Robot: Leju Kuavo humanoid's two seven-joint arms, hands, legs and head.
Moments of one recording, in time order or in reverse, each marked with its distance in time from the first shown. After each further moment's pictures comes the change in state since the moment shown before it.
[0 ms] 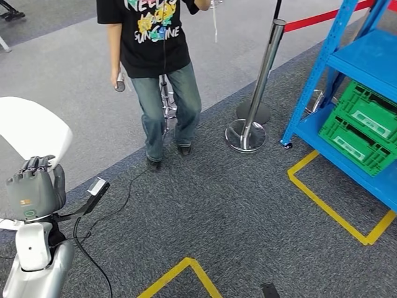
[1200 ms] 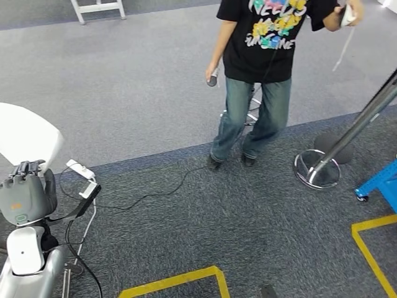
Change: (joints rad) left arm 0.029 0.070 -0.025 -0.009 0.000 0.001 0.087; right arm -0.005 -0.001 -0.014 -0.001 0.028 -0.001 0.014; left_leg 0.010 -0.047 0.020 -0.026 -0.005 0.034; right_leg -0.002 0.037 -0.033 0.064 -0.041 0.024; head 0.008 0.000
